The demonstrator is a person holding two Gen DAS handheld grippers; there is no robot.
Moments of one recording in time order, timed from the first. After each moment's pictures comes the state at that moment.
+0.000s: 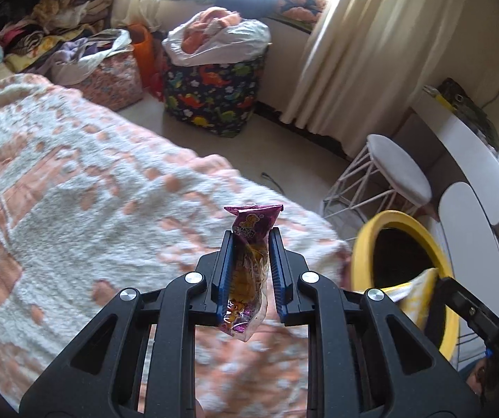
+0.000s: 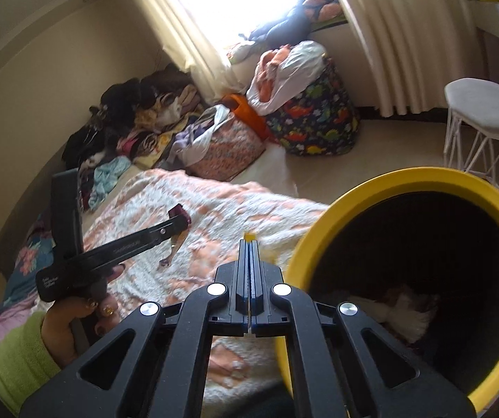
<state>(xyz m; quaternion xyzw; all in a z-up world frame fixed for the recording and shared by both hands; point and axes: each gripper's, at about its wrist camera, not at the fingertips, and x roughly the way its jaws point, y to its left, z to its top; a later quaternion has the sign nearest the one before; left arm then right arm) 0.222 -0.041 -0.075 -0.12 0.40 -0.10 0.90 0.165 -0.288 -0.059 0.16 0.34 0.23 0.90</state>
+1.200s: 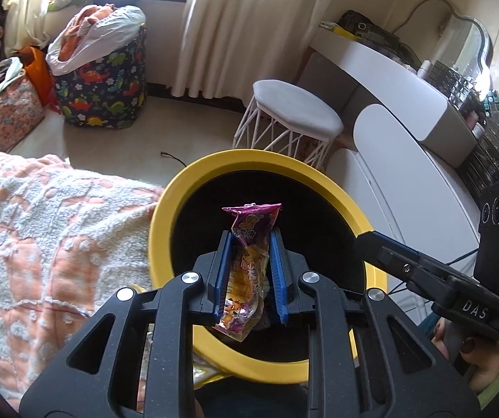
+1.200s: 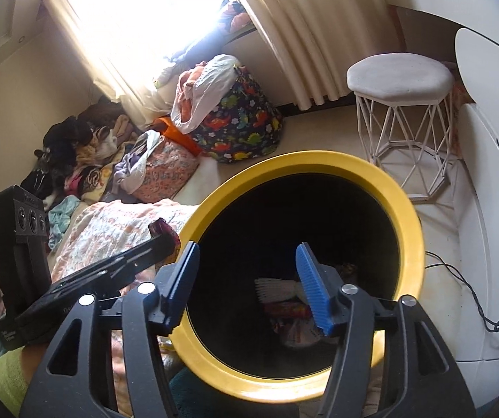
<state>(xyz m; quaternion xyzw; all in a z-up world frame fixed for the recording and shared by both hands) 0.190 -0.199 -0.073 -0.04 0.42 -0.28 0.86 0.128 -0.392 -0.075 0.22 0.36 0.10 0.90</state>
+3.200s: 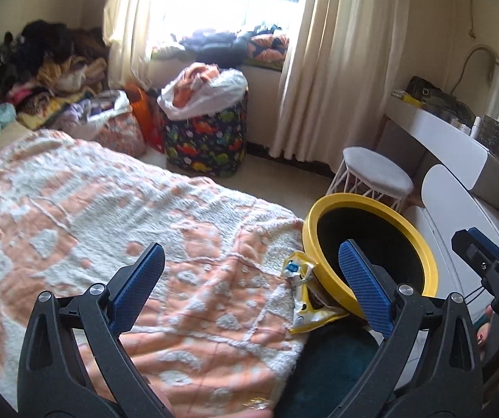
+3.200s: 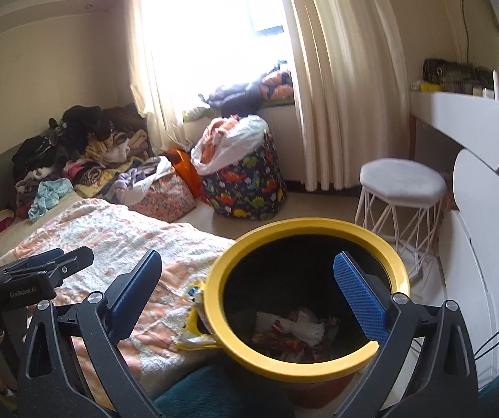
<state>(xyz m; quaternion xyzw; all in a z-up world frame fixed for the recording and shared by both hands) 0.079 -0.061 -0.030 -0.05 0.29 -0.09 0.95 0.041 -0.308 -0.035 0.06 0.20 0.08 0.97</state>
